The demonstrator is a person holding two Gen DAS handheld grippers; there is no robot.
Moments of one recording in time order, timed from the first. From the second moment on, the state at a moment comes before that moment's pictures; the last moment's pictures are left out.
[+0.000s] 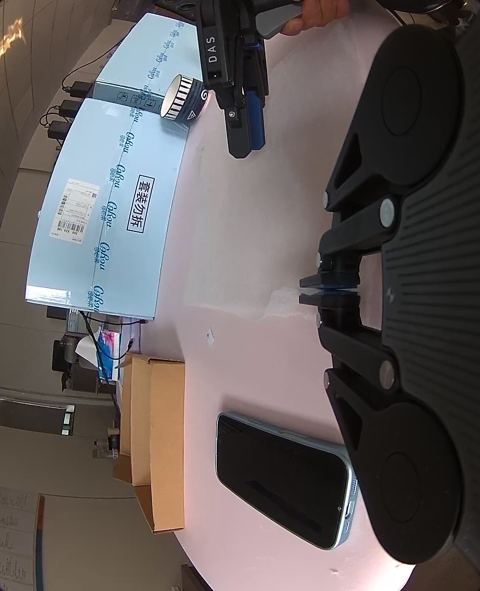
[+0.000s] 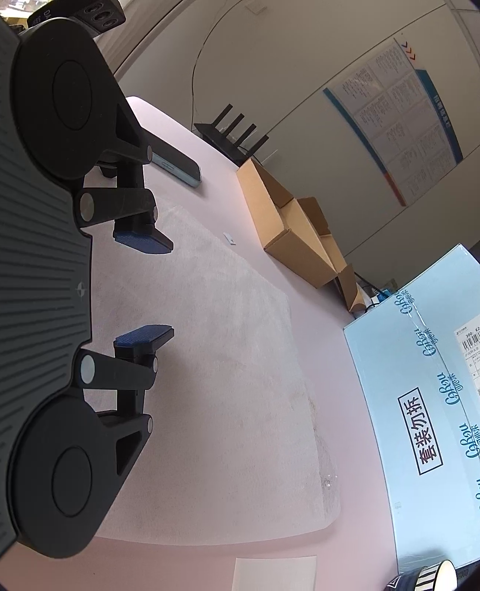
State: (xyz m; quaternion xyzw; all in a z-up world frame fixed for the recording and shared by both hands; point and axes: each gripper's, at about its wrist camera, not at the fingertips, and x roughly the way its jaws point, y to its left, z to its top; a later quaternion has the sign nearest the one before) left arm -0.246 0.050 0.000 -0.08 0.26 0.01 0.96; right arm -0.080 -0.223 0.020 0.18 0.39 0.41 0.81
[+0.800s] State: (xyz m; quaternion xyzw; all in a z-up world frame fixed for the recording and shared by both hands) left arm -0.238 0.046 0.036 -0.05 0.20 -0.02 0.98; right arm -0.077 -0.363 0.015 0.30 0.40 0.25 0.83
